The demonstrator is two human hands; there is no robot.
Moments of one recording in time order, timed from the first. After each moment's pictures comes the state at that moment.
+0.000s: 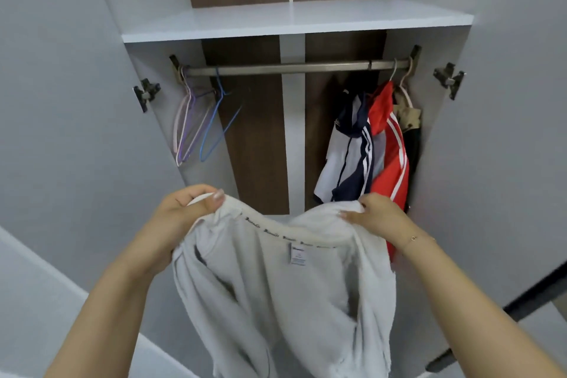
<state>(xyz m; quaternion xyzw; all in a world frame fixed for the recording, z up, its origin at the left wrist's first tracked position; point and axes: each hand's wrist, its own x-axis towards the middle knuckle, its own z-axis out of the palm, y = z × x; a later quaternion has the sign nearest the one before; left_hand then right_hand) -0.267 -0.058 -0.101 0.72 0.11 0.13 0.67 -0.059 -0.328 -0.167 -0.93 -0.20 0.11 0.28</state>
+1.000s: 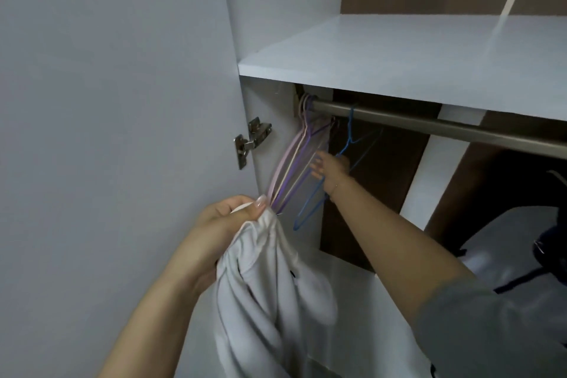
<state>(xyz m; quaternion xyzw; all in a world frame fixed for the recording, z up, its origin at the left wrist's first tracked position) -0.133 0.131 -0.081 0.56 0.32 0.26 0.72 0.134 0.180 -0.145 -0.61 -0.02 0.34 0.72</state>
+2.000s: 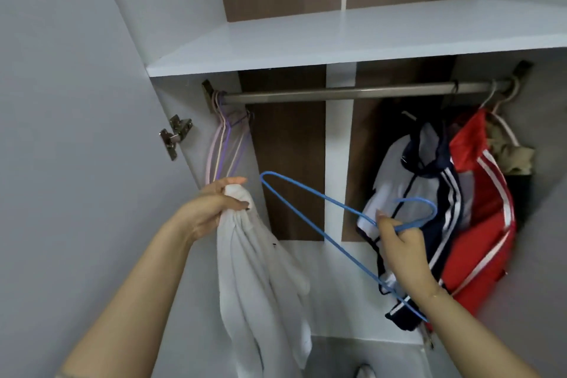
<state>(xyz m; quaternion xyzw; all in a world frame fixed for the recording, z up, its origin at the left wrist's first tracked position) -0.092 0.131 -0.117 0.64 0.26 0.08 0.72 0.018 -0.172 -0.205 -0.75 -0.15 -0.01 0.64</state>
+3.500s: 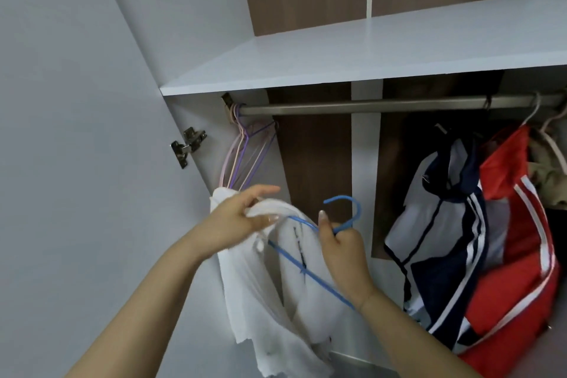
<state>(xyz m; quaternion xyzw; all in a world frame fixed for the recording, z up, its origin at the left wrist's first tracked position) -0.092 0.040 -0.076 0.91 0.16 0.08 0.38 0.019 -0.111 -0.179 -0.74 -0.23 0.08 0.63</state>
